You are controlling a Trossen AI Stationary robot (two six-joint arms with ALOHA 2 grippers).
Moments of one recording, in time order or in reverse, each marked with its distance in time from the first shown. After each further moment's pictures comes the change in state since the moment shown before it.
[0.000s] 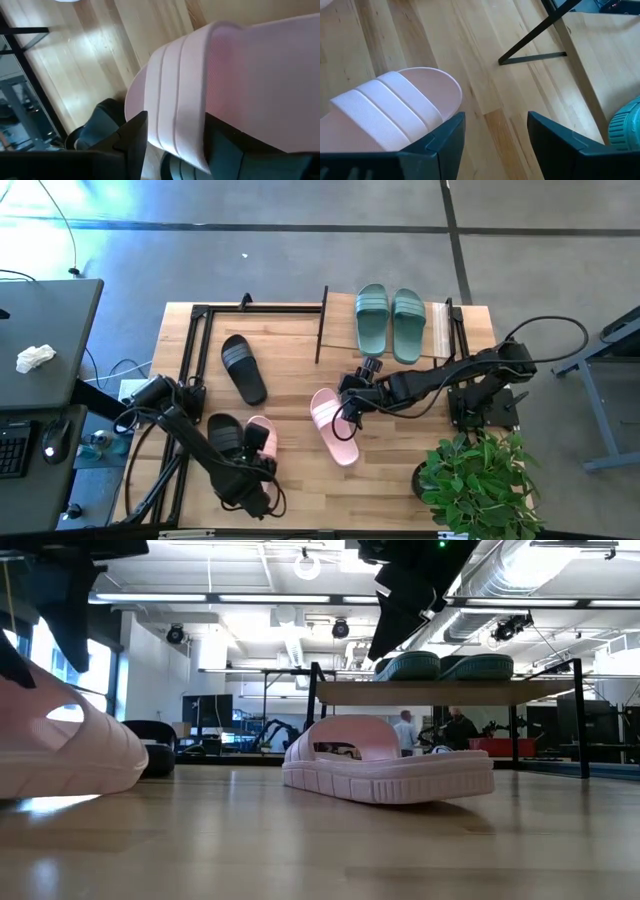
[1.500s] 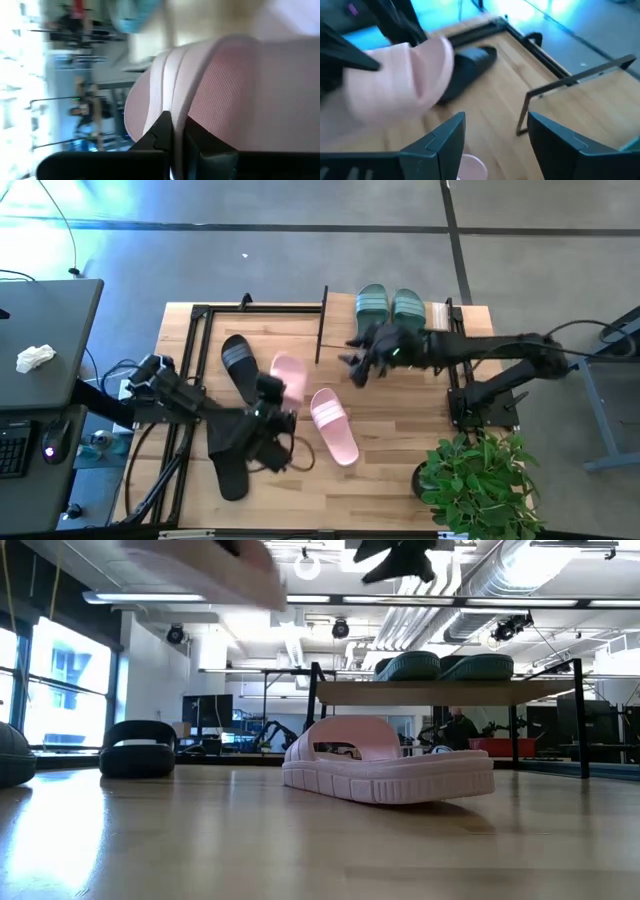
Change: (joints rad) left arm 0.268 -0.161 0.250 -0.177 -0.610 0.240; right arm -0.260 -0.313 0.000 0.248 -0.367 -0.002
